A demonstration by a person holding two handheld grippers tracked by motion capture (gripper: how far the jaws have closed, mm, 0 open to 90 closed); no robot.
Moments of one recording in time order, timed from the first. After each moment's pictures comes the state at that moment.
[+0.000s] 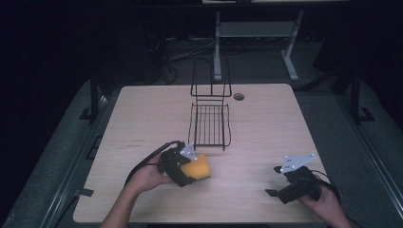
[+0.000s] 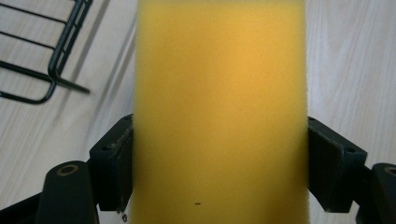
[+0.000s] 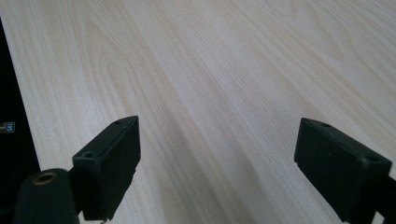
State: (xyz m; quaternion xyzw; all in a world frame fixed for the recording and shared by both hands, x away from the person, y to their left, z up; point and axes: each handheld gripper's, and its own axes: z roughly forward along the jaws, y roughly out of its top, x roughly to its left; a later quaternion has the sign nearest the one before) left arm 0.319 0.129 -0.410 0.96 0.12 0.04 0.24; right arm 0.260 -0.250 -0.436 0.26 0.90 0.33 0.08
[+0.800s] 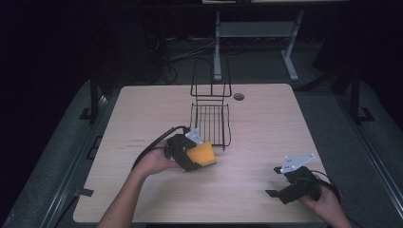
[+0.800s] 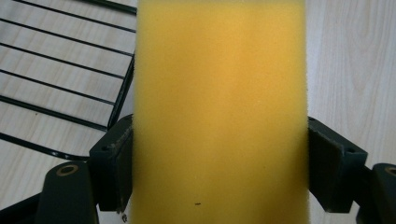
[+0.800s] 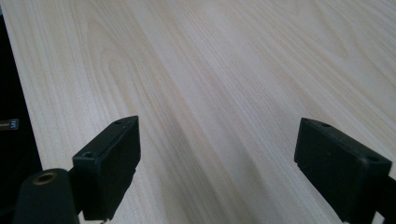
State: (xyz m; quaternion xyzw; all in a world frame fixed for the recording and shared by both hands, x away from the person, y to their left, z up) left arm 0.360 0.115 -0.401 0.96 0.11 0.03 0.25; right arm 0.260 -0.250 -0.437 0.26 0.91 0.32 0.07
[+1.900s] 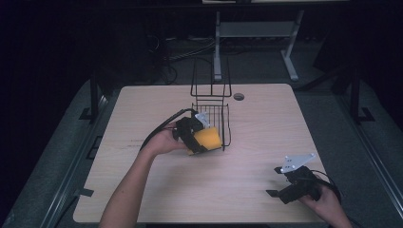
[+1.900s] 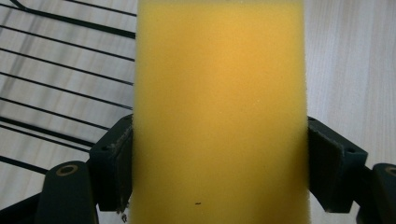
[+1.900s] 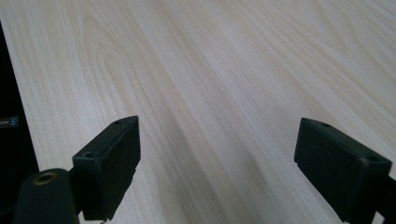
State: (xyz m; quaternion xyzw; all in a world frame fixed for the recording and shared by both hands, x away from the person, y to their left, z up) left arm 0.413 0.091 -0.385 0.97 0.10 0.03 0.23; right arm 0.261 -0.252 -0.439 0.27 0.91 0.32 0.07
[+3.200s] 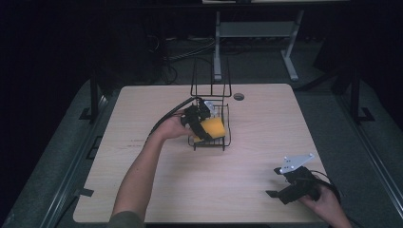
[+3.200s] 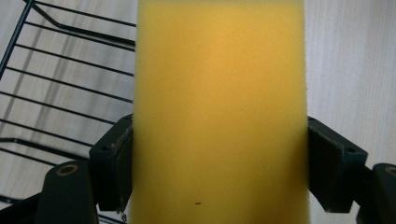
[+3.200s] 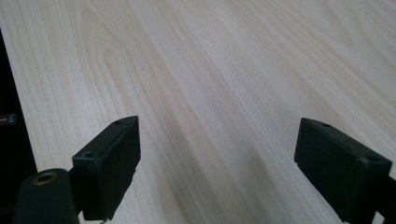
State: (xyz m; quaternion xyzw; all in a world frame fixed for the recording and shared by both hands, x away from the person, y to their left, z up) left arm 0.463 0.067 -0.389 0.97 0.10 0.02 0.21; right arm 0.262 -0.251 -0.442 0.27 0.91 0.32 0.06
